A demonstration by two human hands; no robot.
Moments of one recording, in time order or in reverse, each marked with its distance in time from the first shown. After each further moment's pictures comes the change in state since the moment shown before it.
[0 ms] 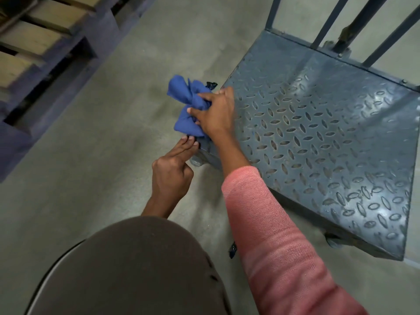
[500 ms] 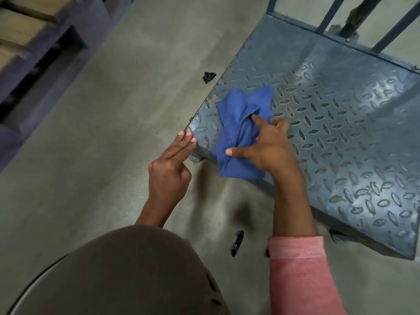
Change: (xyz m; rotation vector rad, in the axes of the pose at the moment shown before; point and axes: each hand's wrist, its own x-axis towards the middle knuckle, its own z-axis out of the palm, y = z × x) left_hand -0.006 -0.005 0.004 -0.008 0.005 0.035; right_hand -0.061 0.043 -0.103 -0.297 -0.267 0.236
